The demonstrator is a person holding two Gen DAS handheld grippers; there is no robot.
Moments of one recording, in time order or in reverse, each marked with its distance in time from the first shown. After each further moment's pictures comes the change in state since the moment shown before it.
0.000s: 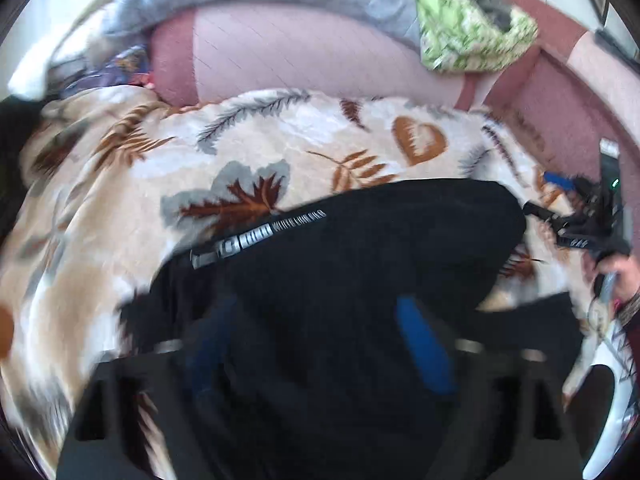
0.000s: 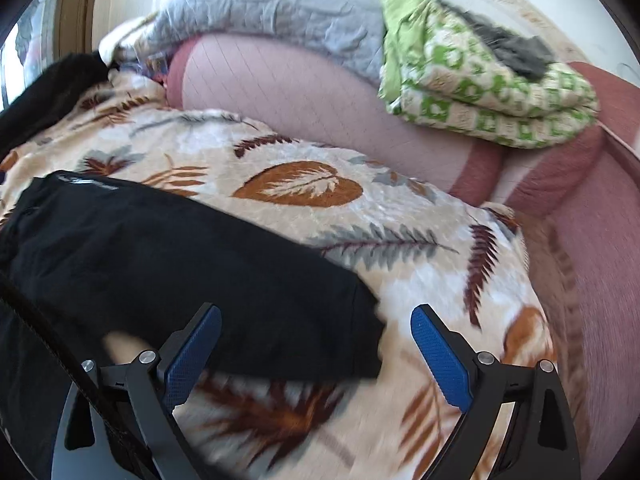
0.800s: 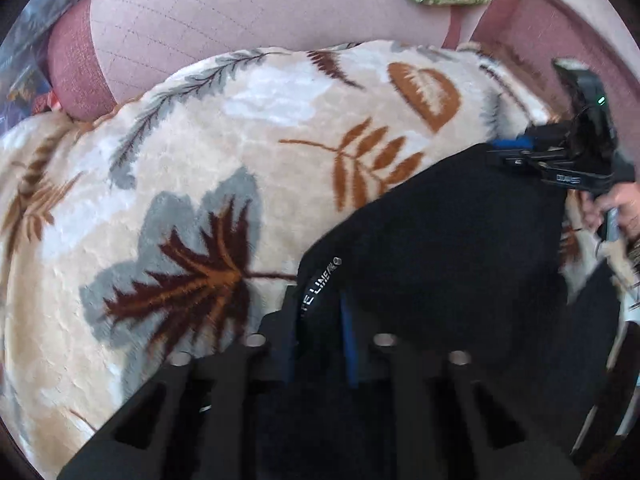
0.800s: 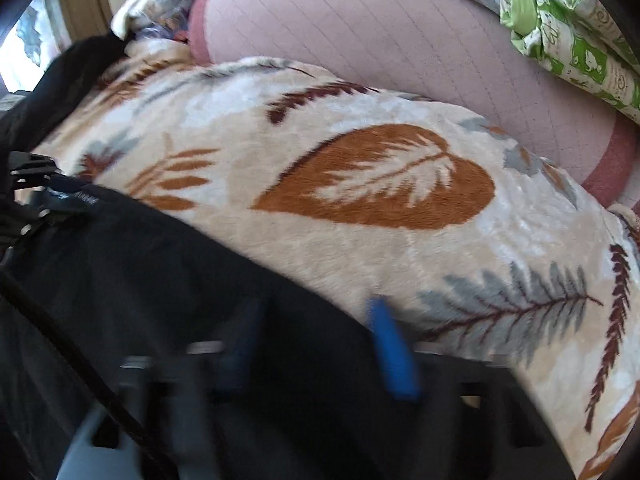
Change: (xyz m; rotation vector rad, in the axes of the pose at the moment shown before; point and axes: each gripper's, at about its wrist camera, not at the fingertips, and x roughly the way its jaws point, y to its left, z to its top) left arm 0.098 0.000 0.051 0.204 0.117 -0.067; right arm 0.132 0.014 0.046 0.005 0.158 0.337
